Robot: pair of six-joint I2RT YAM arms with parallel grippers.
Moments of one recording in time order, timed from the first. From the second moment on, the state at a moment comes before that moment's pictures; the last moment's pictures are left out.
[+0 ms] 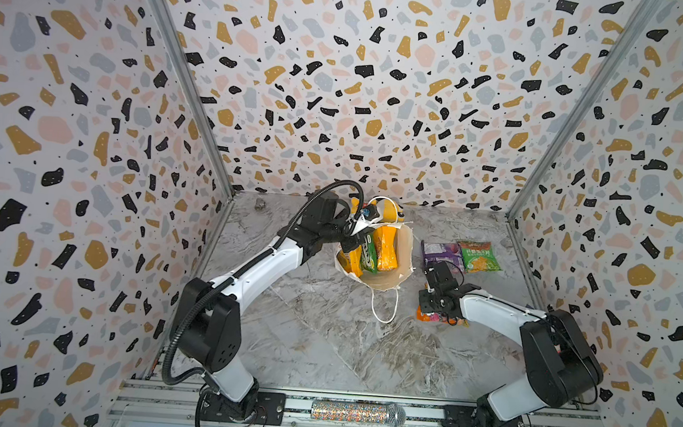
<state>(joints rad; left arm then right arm) -0.46 1.63 1.35 -0.19 0.54 0.60 0.44 1.52 0.78 -0.36 0.20 0.26</state>
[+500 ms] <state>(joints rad) -0.46 1.63 1.34 -0.19 0.54 0.60 0.44 1.35 0.74 -0.41 0.20 0.34</state>
